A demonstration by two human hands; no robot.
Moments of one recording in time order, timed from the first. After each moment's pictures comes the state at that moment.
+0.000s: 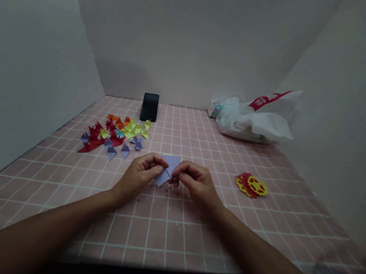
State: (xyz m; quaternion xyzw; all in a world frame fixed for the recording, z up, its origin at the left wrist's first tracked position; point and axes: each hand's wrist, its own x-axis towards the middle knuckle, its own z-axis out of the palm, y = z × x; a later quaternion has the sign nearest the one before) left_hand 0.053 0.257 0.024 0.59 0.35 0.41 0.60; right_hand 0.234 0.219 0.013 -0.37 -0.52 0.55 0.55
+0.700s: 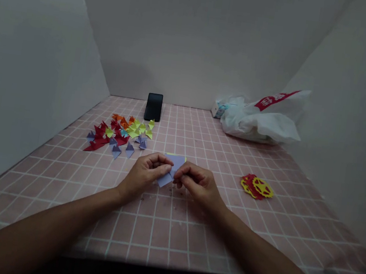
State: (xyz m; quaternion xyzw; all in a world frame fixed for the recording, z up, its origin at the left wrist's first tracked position) left_hand 0.054 0.258 0.023 0.58 0.36 0.40 0.62; right_hand 0.234 0.213 0.020 -0.40 -0.60 0.47 0.51
